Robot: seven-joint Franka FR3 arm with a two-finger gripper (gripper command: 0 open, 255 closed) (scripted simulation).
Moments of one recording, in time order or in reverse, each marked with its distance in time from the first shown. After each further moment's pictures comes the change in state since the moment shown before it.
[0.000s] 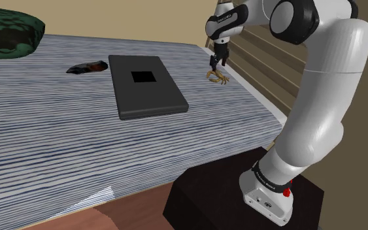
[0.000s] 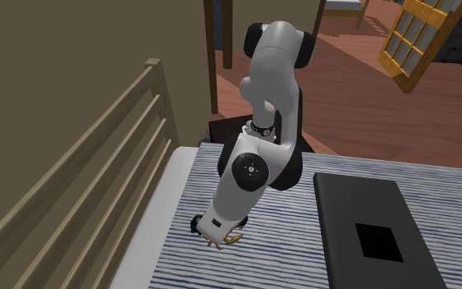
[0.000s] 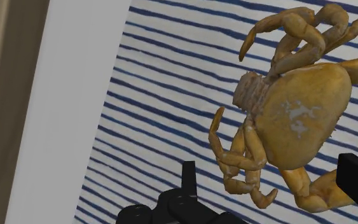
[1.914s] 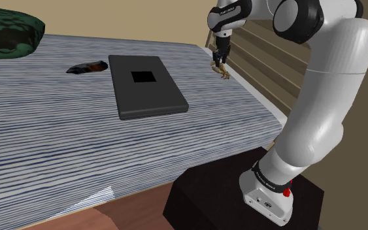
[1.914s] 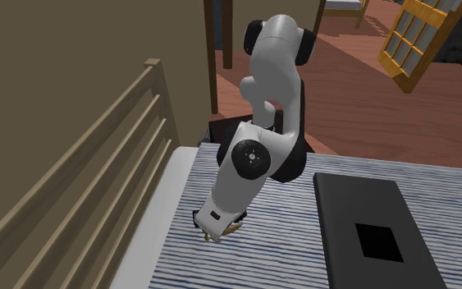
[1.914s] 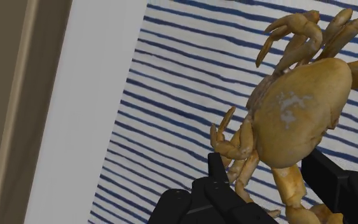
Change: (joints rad) arm 0.002 -0.027 -0.003 0.048 -0.003 -0.073 -0.013
